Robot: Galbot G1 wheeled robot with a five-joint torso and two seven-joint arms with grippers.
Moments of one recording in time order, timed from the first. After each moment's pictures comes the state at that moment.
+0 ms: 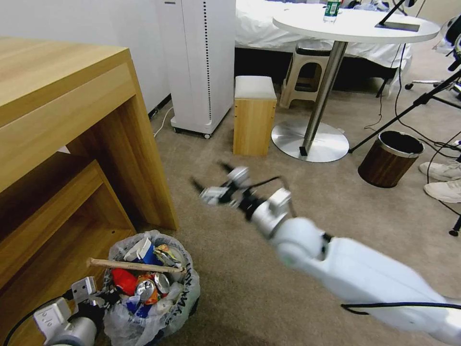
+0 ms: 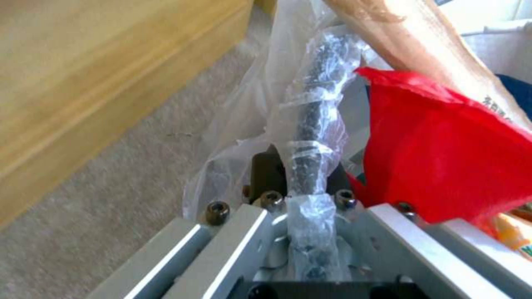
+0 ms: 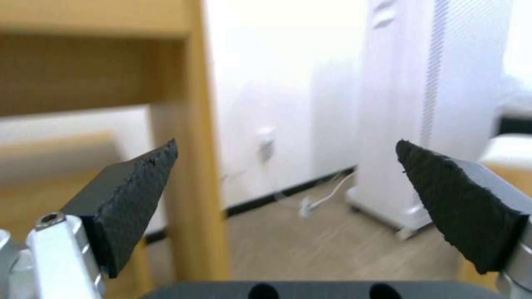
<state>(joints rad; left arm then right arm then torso) 1.77 -1.41 -0.86 -2.29 -0.80 0.70 -0.31 -0.56 0.82 -0.30 2.03 0.84 0.03 0.23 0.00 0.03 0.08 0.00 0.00</state>
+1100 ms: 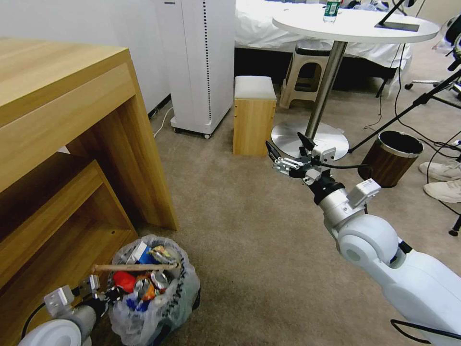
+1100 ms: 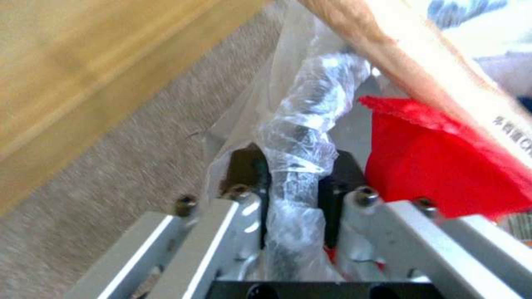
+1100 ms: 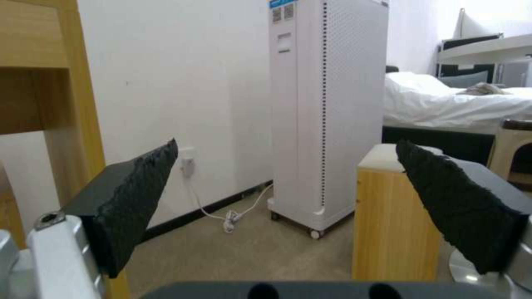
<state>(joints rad) 1.69 -1.26 -0.84 -2.12 -0.98 0.70 -0.41 -0.86 0.74 0.06 2.10 0.81 0.04 0.22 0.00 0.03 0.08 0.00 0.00</state>
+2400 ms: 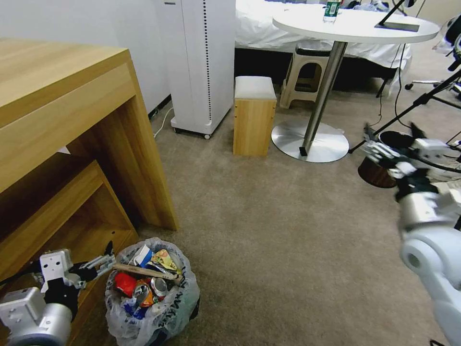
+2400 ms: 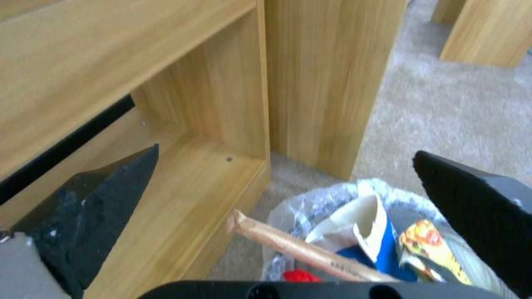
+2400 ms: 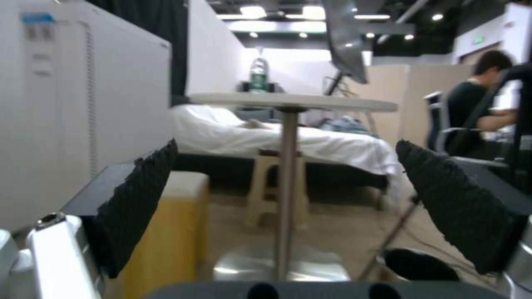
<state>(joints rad) 1.89 -1.34 -0.89 -2.51 -0.45 0.52 -0.22 -1.36 0.90 0.79 2.18 0.60 -0.01 0.30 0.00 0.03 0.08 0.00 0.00</state>
